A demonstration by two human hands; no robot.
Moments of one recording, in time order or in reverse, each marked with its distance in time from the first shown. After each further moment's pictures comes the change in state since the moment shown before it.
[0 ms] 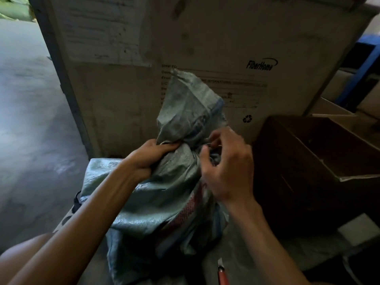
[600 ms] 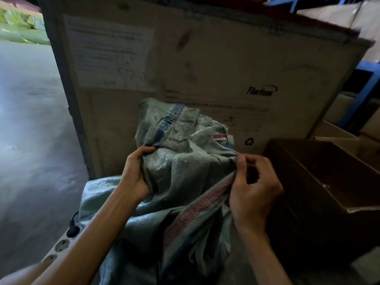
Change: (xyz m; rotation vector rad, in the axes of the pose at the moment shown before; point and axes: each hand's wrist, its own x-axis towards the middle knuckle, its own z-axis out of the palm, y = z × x) left_hand 0.002 0.013 -0.010 -0.646 0.033 -0.057; right_hand 0.015 0.024 -0.006 0.265 0.392 0.230
